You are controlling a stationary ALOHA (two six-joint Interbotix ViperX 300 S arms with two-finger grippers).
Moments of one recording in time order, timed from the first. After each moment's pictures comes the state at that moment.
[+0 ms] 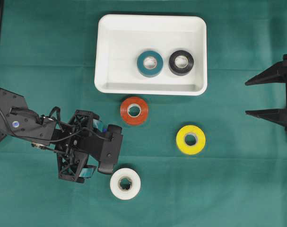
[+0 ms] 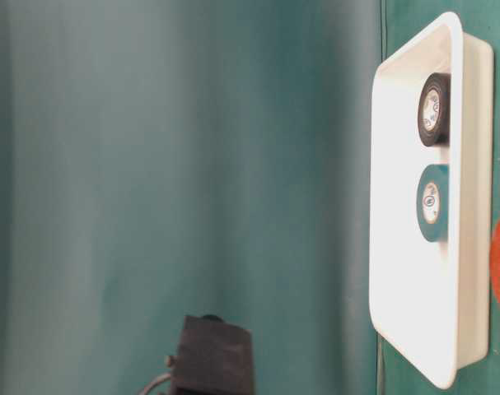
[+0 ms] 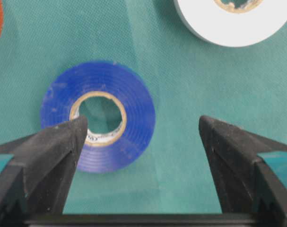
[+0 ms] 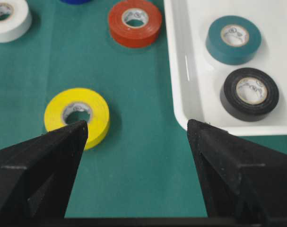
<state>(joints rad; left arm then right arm) -0.23 -0.05 0.67 0.01 0.54 -0.05 -0.02 -0.98 1.14 -0.12 0.34 0.28</state>
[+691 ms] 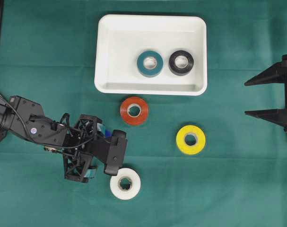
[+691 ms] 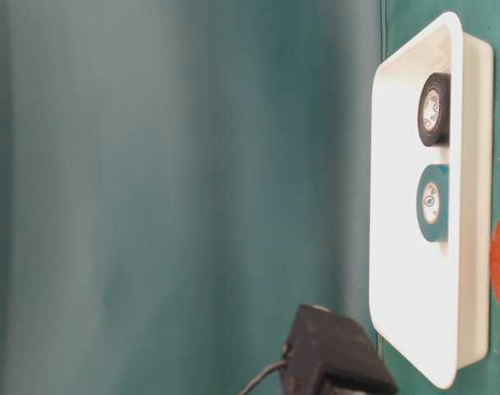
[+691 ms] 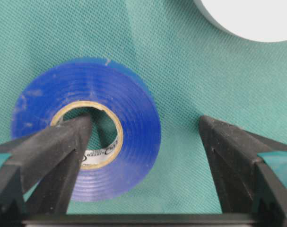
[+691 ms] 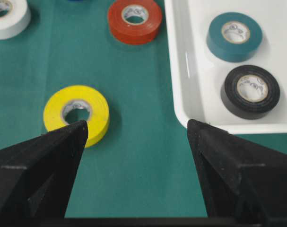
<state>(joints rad) -0.23 0.08 0.69 0.01 0.47 -0.04 -0.03 -0.97 1.14 -0.12 0.34 0.28</state>
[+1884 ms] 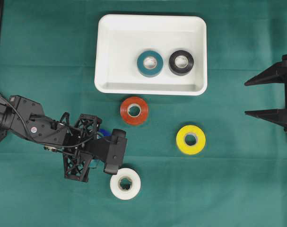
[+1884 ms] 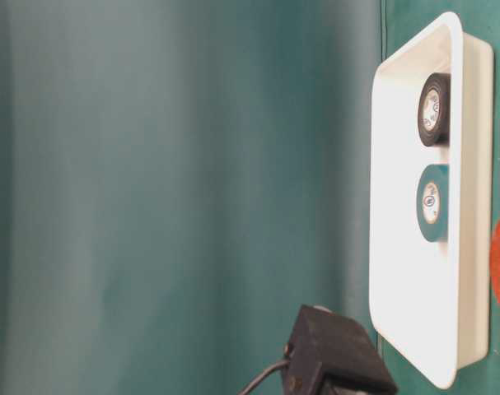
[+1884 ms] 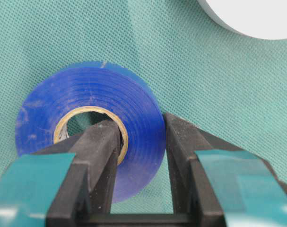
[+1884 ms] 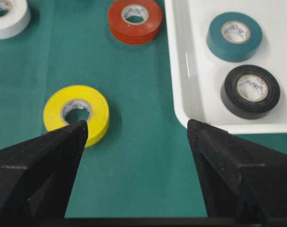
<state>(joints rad) -0.23 0.08 0.69 0.01 0.46 -0.04 -0.02 -0.97 1.14 -0.12 0.34 0.28</state>
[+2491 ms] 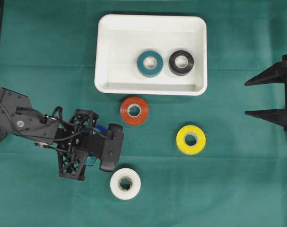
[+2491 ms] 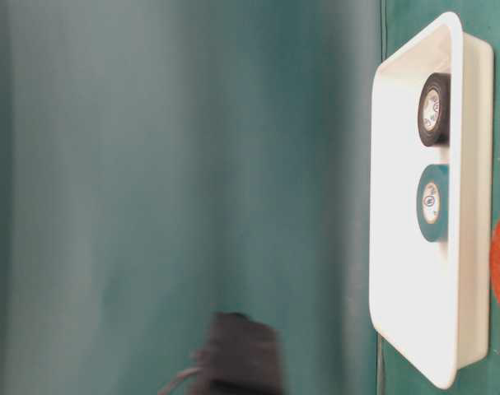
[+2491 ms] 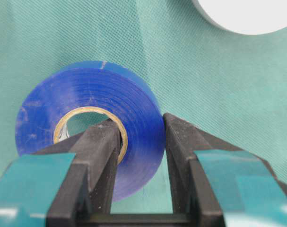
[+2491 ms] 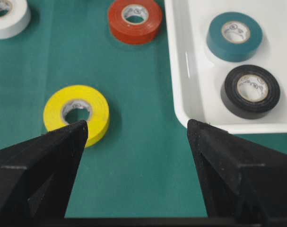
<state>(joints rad) -0.22 -0.06 0.66 0.01 0.60 -0.05 -0.03 -0.97 1.14 -0.12 0.34 0.28</state>
